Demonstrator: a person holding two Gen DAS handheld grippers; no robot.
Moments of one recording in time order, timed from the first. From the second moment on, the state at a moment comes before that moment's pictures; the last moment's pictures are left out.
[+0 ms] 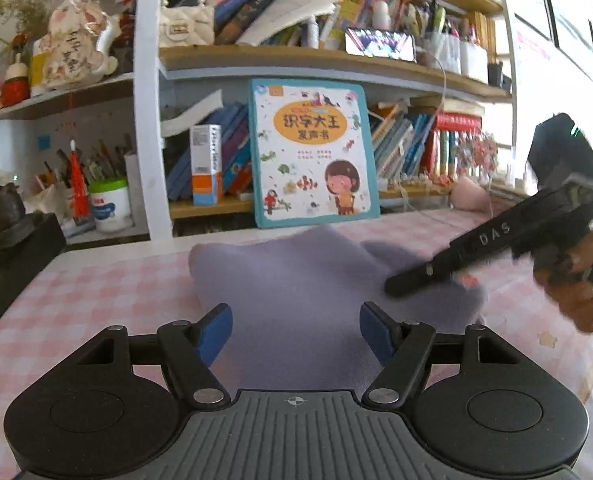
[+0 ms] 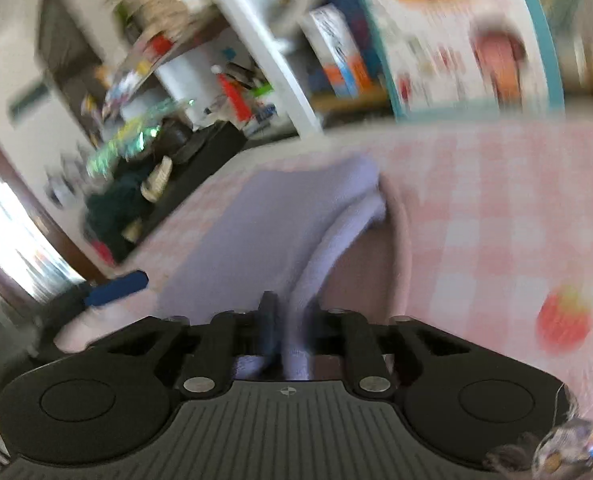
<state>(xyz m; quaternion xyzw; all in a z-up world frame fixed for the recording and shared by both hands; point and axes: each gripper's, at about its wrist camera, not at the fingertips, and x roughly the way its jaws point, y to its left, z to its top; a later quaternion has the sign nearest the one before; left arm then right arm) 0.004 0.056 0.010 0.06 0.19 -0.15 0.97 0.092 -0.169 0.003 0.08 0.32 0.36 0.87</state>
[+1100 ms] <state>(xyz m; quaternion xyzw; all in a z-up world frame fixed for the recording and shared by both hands) 0.084 0.131 -0.019 -0.26 0.34 -0.19 0.88 0.113 -0.183 -0.031 0.21 0.41 0.31 0.83</state>
